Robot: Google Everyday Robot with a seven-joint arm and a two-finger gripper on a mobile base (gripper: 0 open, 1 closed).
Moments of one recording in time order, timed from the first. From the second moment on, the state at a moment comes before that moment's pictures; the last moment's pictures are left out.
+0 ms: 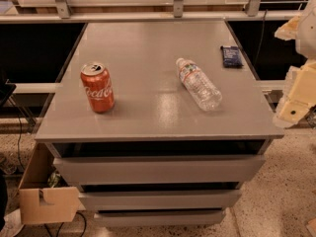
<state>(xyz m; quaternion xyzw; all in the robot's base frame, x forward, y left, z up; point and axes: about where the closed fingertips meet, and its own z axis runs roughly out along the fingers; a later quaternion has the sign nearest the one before) 0.438 -0.213 0.991 -0.60 0.78 -0.05 0.18</state>
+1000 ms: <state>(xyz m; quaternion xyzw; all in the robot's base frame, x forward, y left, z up) 0.466 -0.188 1.005 -0.58 0.77 0.00 0.25</state>
